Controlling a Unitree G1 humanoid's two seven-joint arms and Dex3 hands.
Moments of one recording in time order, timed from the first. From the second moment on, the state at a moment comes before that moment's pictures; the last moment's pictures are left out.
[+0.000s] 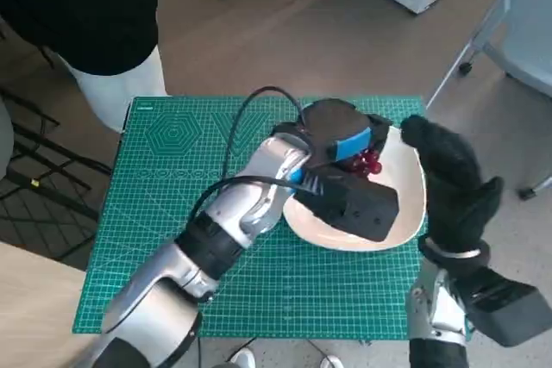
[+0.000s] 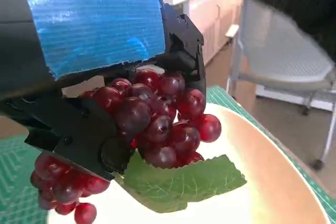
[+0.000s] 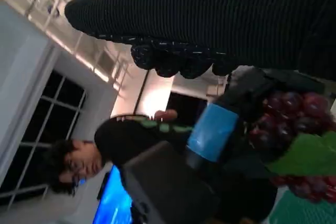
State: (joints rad) left arm -1.10 0.06 -0.56 0.71 0.77 0.04 -0.29; right arm -0.42 -0.07 -0.18 0.41 0.34 -0.80 0.42
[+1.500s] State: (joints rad) left arm -1.16 -0.01 -0.54 1.10 0.65 -0.04 -0.32; right arm -0.41 -0.07 -0.18 0.40 0.31 -0.80 0.38
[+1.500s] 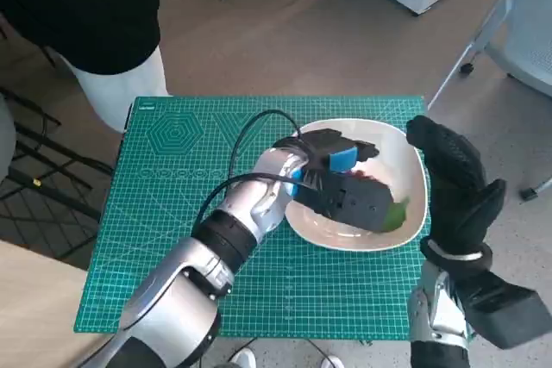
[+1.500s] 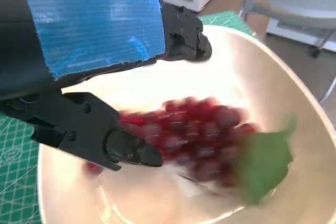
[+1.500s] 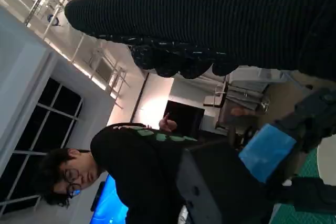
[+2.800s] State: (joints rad) left arm -0.69 0.28 -0.02 0.76 -0.01 -0.53 -0.32; right arm -0.44 -0.05 -0.15 0.44 0.28 -0.80 0.35
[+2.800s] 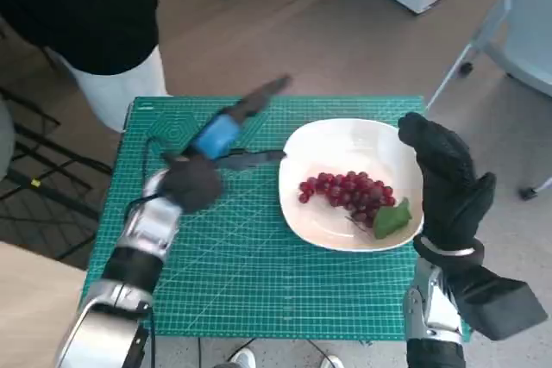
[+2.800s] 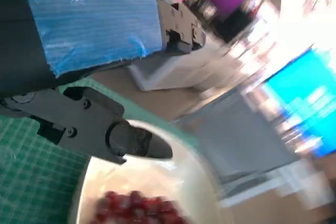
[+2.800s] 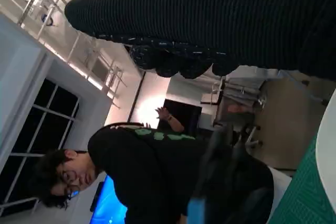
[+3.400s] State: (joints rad) left arm -0.59 0.18 0.23 0.78 -0.45 -0.55 -0.71; right arm -0.48 -0.04 -0.13 0.48 0.28 -0.81 0.37
